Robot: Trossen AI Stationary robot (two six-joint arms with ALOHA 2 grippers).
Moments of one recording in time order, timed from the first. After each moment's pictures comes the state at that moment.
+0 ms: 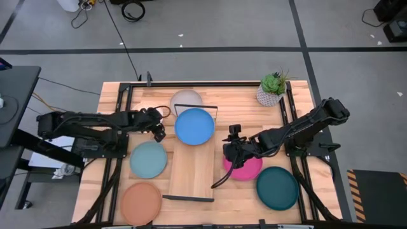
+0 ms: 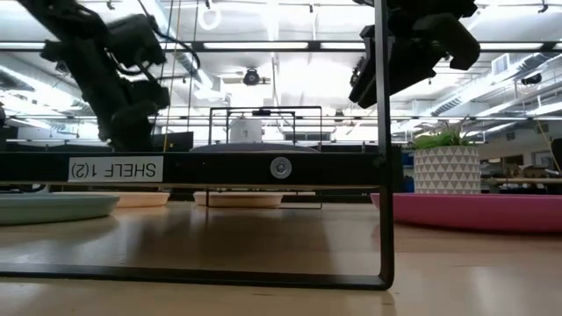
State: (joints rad) left arm 0.23 1.08 0.50 -0.45 -0.29 -0.39; right arm 0.35 1.52 1.04 -0.52 0.56 -0.05
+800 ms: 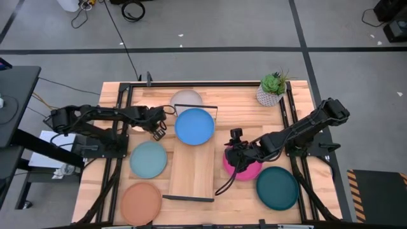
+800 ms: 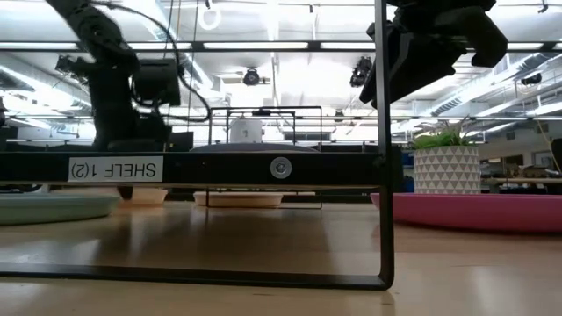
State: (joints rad) left arm 0.36 1.31 0.59 -0.63 -0.21 -0.37; right arm 0.40 1.52 1.04 -0.55 0.56 -0.02
